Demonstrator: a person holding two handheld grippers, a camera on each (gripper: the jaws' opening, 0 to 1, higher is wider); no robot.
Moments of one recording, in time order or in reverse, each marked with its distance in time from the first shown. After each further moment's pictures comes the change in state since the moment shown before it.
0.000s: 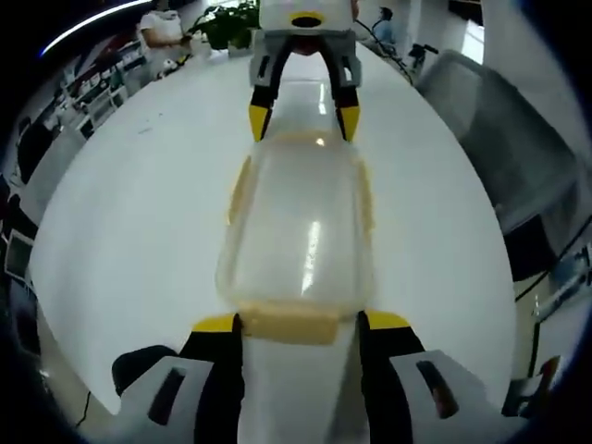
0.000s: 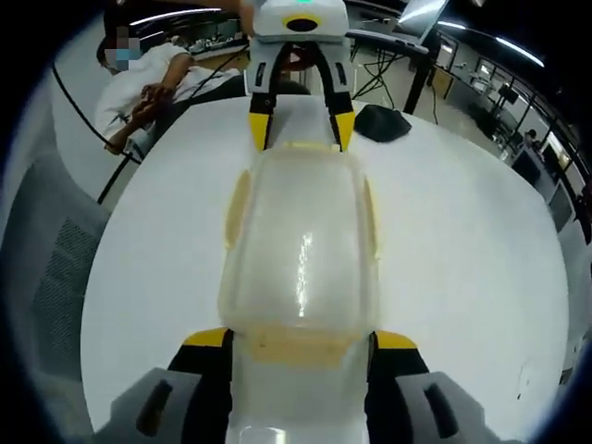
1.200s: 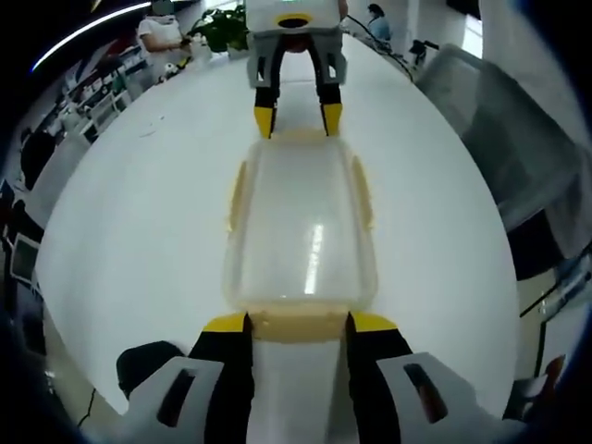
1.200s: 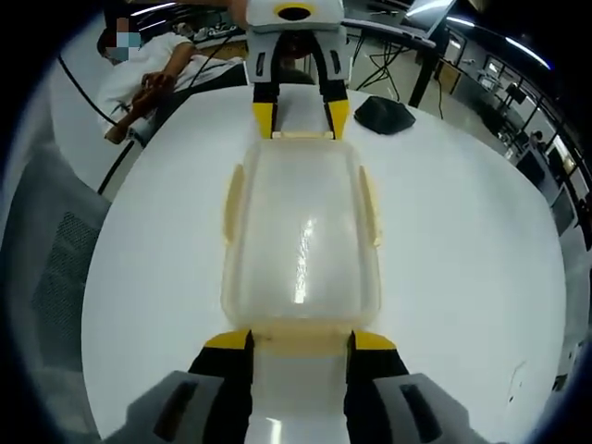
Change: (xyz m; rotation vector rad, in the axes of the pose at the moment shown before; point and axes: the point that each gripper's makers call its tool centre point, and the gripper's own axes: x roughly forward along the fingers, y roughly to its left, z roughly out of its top) left arm 0.001 -0.004 -0.004 0.012 0.007 0.049; right arm -0.003 0.001 -0.006 -0.020 0.063 0.004
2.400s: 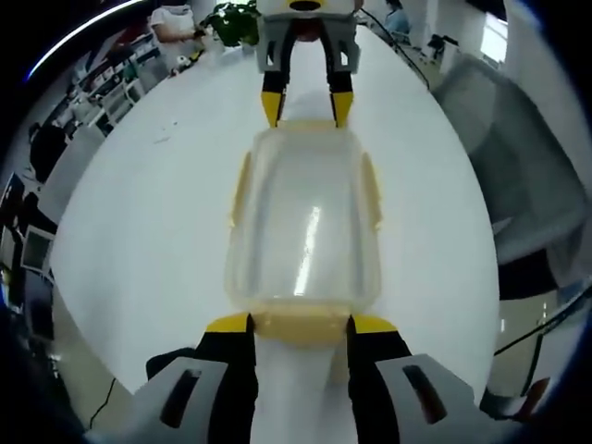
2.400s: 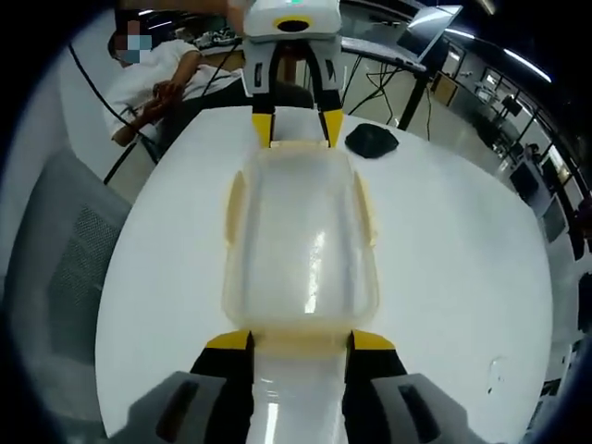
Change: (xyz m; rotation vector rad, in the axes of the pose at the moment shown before) left arm -0.029 0.001 0.044 -0.043 0.062 0.049; right arm -0.058 -0.002 -0.003 -0.033 -0.050 -0.034
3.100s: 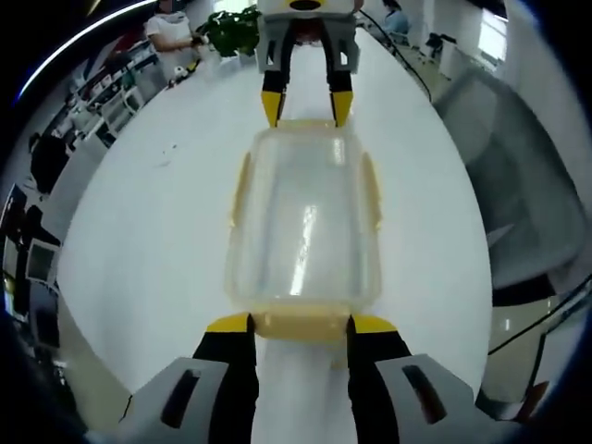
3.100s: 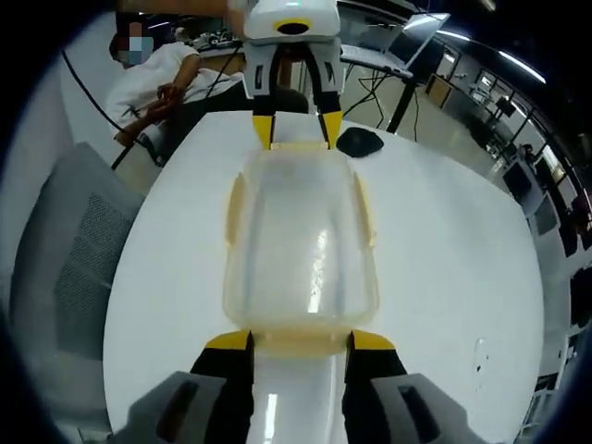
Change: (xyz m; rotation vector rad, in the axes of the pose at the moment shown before) left arm -0.005 0.001 0.044 0.029 -0.006 0.019; right arm -0.038 0.002 -0.022 0.009 -0.003 -0.029
